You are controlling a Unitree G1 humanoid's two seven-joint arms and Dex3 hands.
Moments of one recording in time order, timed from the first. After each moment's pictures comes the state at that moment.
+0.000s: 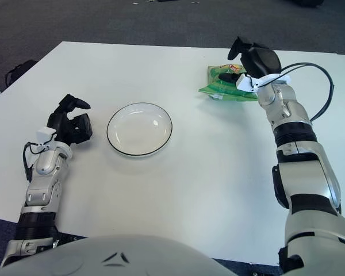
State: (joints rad) left arm 0.02 0.09 0.10 -0.08 -0.09 -0.10 -0.01; right arm -0.84 -0.68 0.22 0.92 -0.65 -0.46 -0.22
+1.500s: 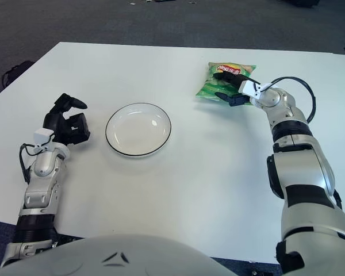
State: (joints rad) left arm 0.04 0.09 0.11 -0.12 -0.05 -0.09 0.04; right arm -0.91 -0.65 0.21 1.17 -0.37 -0.48 0.44
